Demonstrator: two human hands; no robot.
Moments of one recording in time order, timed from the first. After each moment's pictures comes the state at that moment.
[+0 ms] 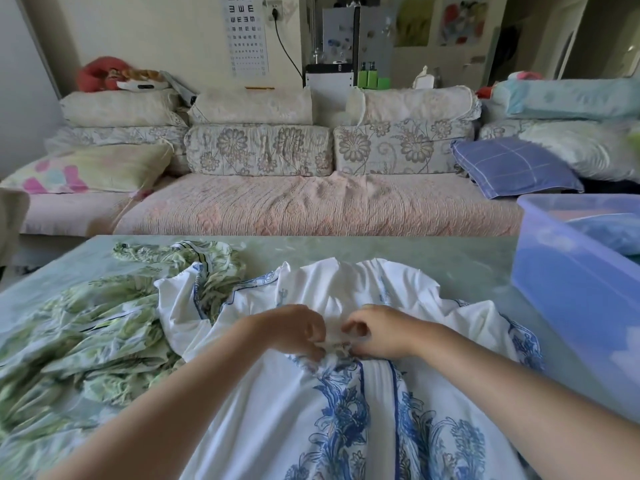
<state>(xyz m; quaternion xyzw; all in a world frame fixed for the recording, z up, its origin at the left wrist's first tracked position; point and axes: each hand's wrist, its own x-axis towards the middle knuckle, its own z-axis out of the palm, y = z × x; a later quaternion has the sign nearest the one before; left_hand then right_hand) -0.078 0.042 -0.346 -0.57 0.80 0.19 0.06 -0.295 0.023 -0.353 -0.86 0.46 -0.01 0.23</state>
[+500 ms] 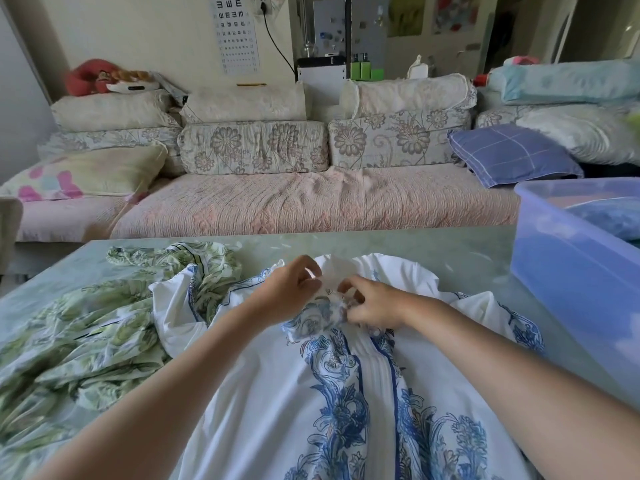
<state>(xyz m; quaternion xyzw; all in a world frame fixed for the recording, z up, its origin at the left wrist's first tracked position) -0.086 0.030 -0.325 -0.58 0.73 0.19 -0.29 -0.292 -0.001 -0.341 -0.80 0.49 -0.10 0.33</state>
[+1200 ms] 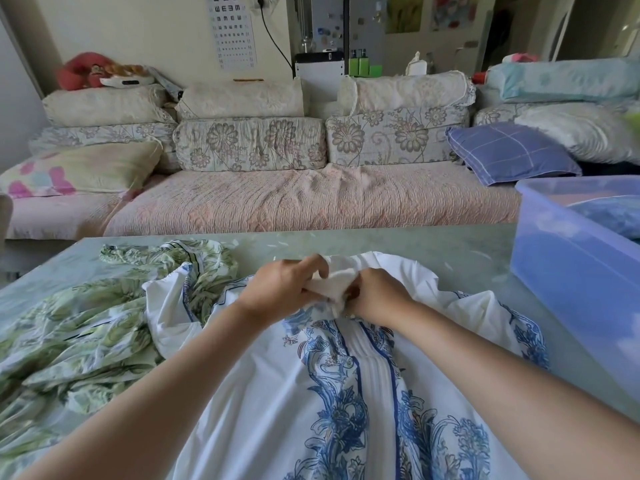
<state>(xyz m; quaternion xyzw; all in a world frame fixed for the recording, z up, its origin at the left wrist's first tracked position) -0.075 0.025 -0.326 -0.38 0.86 -0.14 -0.31 -0.279 -0.003 -0.349 -0.81 0.54 -0.19 0.14</state>
